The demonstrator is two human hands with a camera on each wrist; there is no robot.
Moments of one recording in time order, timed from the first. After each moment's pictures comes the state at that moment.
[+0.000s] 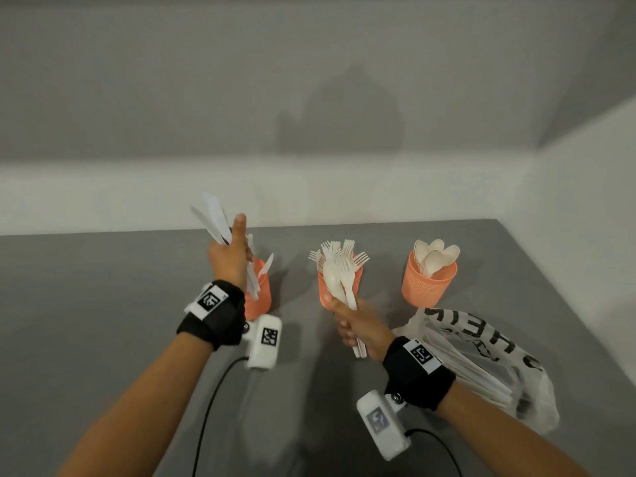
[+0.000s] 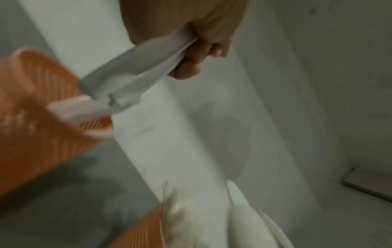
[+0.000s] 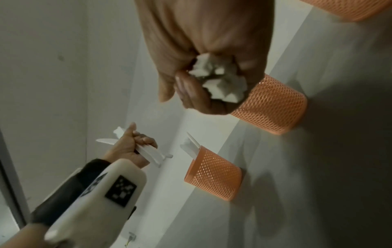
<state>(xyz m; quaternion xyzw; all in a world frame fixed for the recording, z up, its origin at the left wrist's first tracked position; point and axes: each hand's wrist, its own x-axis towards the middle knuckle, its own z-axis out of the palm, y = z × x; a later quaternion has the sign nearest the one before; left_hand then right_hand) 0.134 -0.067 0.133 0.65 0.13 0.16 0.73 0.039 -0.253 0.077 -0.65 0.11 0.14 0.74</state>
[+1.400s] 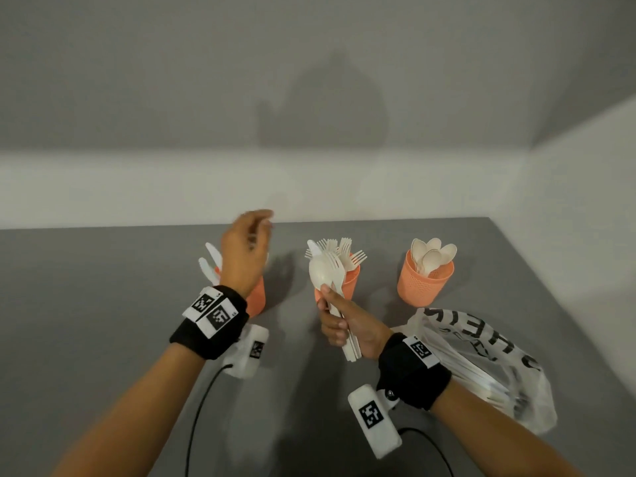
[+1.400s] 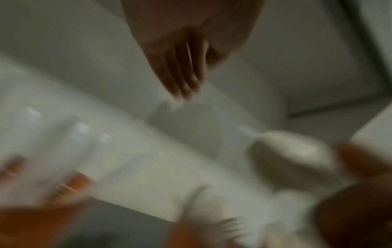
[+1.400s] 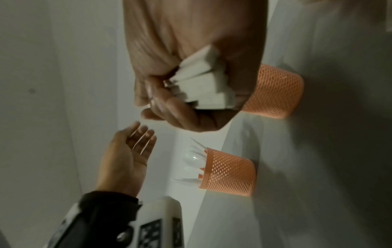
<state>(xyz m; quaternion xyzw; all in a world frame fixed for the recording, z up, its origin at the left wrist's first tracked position) 0.132 -0.077 0.133 0.80 -0.10 0.20 0.55 0.045 -0.245 0.087 -0.54 0.06 0.24 0.80</state>
